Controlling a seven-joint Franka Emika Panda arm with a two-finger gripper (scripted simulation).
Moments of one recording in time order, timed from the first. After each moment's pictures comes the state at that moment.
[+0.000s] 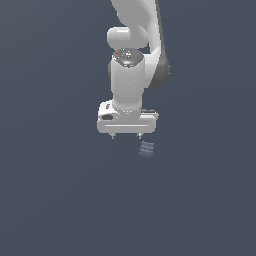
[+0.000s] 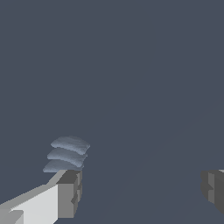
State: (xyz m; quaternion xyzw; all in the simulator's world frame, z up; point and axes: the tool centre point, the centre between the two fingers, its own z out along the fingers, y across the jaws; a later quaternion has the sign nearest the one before) arm 0.016 -0.006 0.195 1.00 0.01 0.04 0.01
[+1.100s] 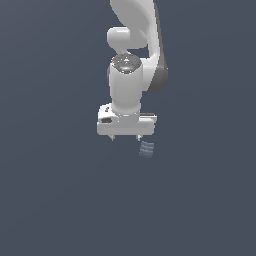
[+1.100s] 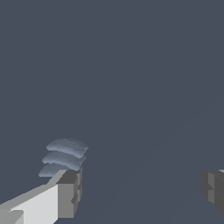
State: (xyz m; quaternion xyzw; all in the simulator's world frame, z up) arm 0.018 -0.009 0.183 1.00 0.01 0.03 0.01
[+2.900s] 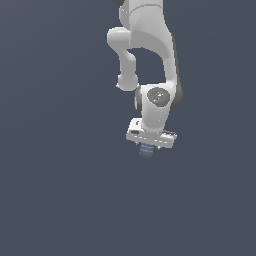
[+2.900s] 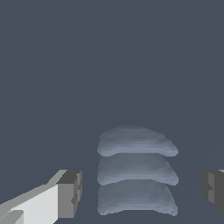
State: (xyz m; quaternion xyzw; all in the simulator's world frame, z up) arm -0.012 0.092 0.078 0.99 -0.12 0.00 0.00
